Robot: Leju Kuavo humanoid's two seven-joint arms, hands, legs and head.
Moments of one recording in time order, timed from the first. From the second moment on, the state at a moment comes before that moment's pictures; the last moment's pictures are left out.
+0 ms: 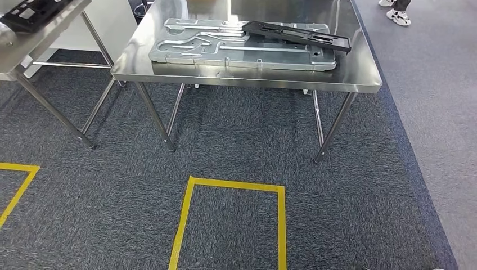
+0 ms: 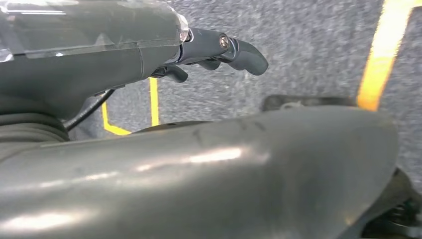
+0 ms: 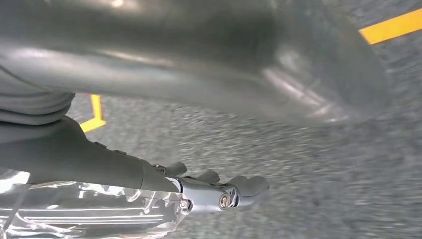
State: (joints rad) left arm -0.10 -0.20 1.27 -0.20 -1.16 0.11 -0.02; right arm -0.07 -0.02 -0.35 -0.23 0.11 -0.36 -0.13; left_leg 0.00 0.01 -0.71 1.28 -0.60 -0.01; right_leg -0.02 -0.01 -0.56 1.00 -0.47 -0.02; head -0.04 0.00
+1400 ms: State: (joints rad) left arm -0.09 -0.18 1.26 -0.20 -1.16 0.07 0.00; right arm -0.05 -0.01 -0.38 -0.19 0.13 -0.30 0.03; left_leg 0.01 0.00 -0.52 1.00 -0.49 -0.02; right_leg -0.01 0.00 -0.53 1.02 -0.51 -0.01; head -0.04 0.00
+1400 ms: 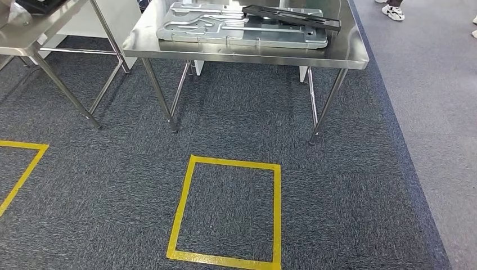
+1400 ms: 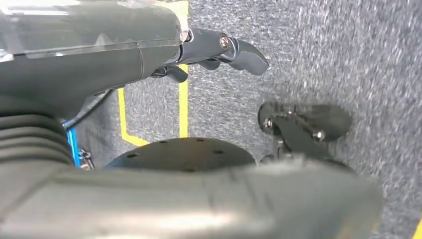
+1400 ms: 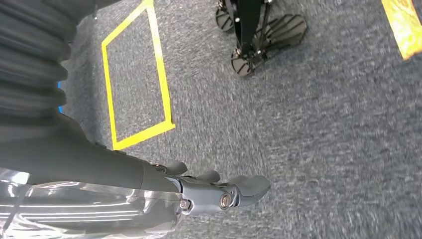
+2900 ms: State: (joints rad) left arm -0.09 -0.13 1.25 -0.20 -1.19 0.06 -0.03; right arm -0.06 0.04 -0.38 -0.19 0.18 -0.27 0.03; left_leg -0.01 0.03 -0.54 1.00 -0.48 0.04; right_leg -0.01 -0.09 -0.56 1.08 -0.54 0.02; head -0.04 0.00
